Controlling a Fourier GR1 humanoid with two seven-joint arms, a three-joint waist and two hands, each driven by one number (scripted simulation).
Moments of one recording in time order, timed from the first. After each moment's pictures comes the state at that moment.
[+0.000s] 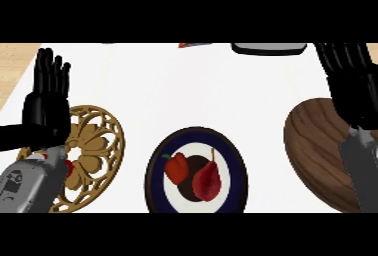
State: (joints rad) left arm -0.30 0.36 -0.12 -1.54 0.32 0.45 -0.17; right arm -0.43 -0.37 -0.02 -1.53 -0.42 0.09 -0.17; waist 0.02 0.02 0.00
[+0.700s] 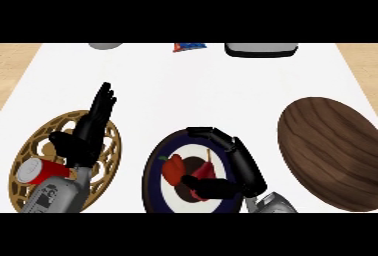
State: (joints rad) left arm -0.22 0.34 -0.31 -1.47 0.28 0.36 -0.03; right arm -0.20 -0.12 0.56 -1.52 0.15 -0.28 -0.18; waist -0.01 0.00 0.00
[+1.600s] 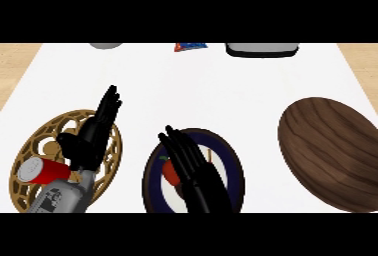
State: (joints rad) left arm -0.20 0.31 -0.31 -1.50 0.23 0.33 0.03; right arm -0.21 0.00 0.83 -1.74 0.71 -0.41 0.48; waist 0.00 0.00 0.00
